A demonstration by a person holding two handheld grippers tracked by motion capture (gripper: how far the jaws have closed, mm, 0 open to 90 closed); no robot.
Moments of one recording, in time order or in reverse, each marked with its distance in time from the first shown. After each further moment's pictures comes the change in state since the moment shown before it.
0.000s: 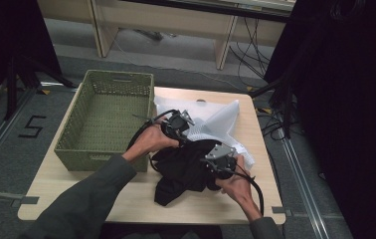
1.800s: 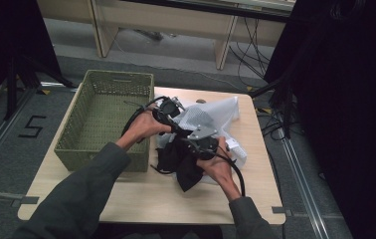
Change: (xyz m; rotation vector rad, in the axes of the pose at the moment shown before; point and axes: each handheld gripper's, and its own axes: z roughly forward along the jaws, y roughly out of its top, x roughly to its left) left arm 0.036 0.002 -0.014 0.021 0.026 -0.081; right arm -0.003 0.059 0.025 -0.130 -0.036 -0.043
